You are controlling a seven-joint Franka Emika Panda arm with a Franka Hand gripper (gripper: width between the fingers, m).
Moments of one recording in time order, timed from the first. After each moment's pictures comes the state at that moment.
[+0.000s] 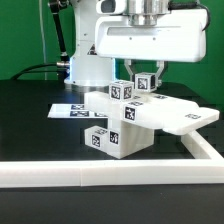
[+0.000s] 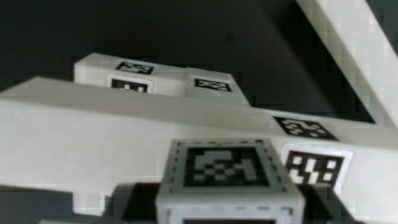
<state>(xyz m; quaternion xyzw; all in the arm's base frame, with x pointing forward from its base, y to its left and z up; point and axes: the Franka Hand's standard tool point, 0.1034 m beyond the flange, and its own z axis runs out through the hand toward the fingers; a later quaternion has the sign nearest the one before) 0.514 0.067 0.114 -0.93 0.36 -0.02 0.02</state>
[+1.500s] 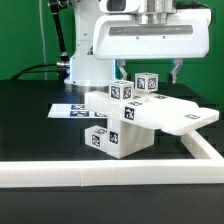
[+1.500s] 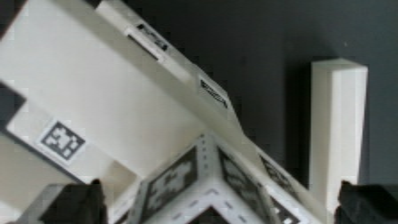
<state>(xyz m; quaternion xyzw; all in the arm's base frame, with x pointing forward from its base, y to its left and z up) 0.512 0.072 0.116 -1.00 -0.02 -0.02 0.02</state>
